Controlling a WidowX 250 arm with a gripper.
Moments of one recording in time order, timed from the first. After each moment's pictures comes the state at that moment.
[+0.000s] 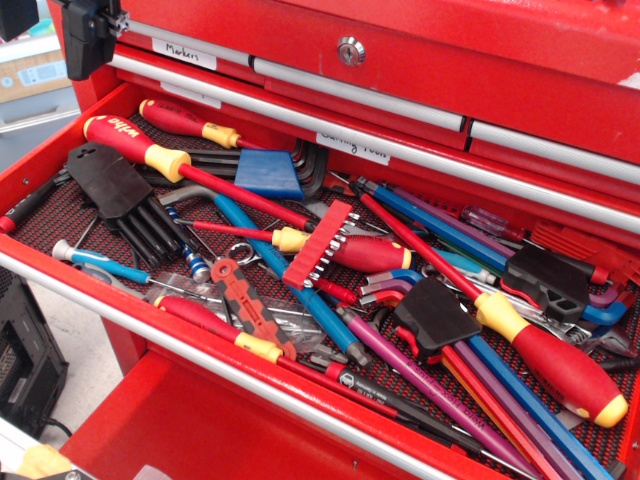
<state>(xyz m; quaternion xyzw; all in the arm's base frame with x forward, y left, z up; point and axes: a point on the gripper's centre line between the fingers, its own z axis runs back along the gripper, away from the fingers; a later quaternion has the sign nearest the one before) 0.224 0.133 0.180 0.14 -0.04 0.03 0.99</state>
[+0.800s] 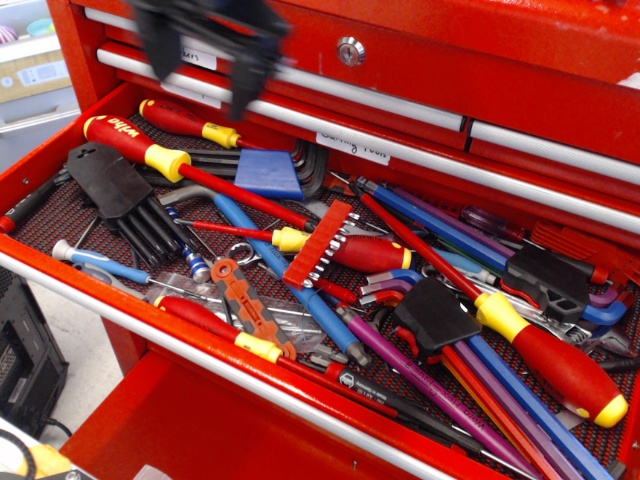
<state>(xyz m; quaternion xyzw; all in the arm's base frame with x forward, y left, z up) 0.264 0.045 0.157 0.11 -0.08 0.02 0.99</state>
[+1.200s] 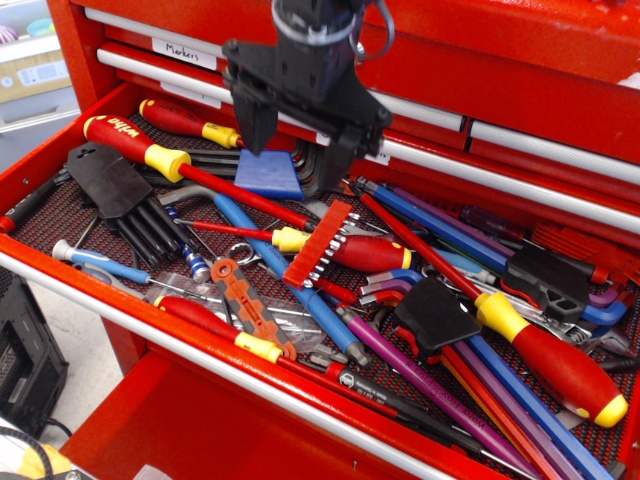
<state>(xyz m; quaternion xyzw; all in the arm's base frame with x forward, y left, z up) 0.282 0.002 0.107 0.09 -0.12 0.03 0.99</state>
